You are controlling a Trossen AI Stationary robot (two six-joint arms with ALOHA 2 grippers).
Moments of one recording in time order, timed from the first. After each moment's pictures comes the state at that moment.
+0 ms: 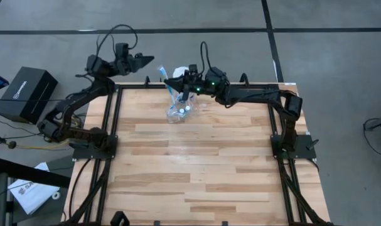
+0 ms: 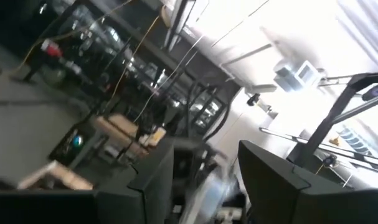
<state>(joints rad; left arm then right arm) 1.05 1.26 0.85 1.03 0.90 -1.19 -0.35 1.90 1.45 0.69 -0.26 0.61</state>
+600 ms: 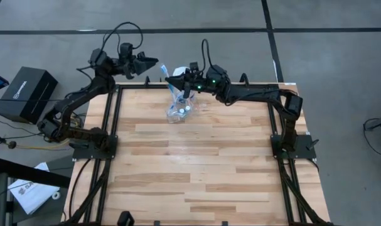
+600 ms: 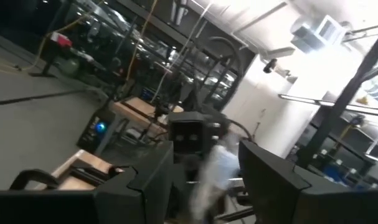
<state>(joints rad) 1.01 1.26 0.92 0.79 0.96 -0.90 -0.37 1.90 1.45 0.69 -0.29 0.63</state>
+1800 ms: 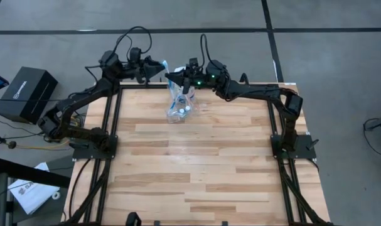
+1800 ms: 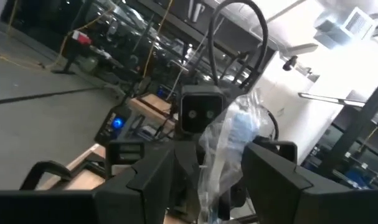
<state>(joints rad) 0.89 1.28 0.92 0.64 0.79 -0.74 -0.38 1.90 1.51 0.59 -0.31 0.61</state>
